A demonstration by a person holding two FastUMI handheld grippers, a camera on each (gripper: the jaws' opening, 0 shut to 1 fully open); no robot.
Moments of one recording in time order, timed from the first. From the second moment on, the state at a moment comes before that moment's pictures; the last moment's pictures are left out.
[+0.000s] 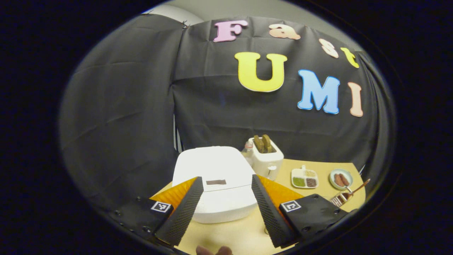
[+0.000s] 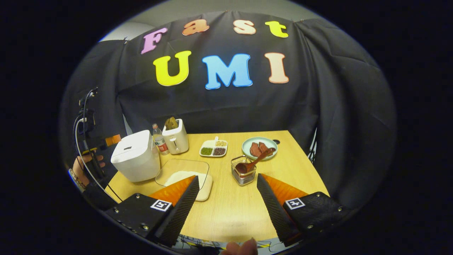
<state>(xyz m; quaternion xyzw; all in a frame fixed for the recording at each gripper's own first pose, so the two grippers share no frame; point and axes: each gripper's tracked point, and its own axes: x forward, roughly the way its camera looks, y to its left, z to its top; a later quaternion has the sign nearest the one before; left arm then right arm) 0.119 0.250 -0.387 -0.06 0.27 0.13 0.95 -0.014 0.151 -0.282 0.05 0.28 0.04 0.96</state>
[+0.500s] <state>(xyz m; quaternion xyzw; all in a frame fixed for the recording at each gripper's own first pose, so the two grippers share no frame) -0.019 0.097 -0.153 -0.05 0.15 0.05 0.99 -0.026 0.073 -0.143 -0.03 0.14 0.08 0.99</state>
